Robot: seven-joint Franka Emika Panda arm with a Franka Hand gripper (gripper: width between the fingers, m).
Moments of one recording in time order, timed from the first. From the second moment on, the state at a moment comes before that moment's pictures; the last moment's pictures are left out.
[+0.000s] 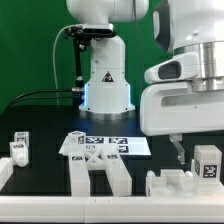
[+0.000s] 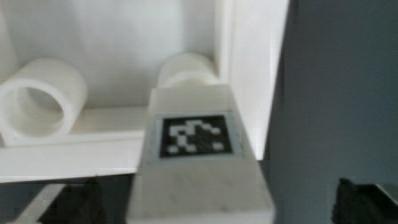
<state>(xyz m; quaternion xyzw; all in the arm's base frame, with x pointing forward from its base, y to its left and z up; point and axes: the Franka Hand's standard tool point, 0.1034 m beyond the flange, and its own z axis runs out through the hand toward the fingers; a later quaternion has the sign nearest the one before) 0.617 0.127 0.084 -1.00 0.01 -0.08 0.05</state>
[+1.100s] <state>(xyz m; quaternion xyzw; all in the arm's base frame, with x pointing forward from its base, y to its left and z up) 0.608 0.123 0.076 -0.88 0.46 -0.01 0.07</state>
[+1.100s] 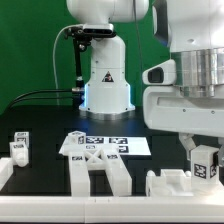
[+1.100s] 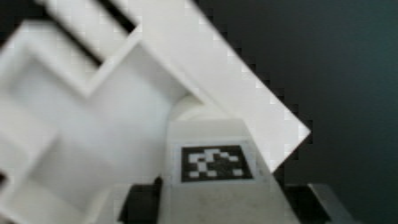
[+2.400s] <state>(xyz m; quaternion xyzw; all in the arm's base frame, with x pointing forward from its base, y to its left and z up) 0.612 0.118 0.080 -1.00 0.05 -0.03 0.04</state>
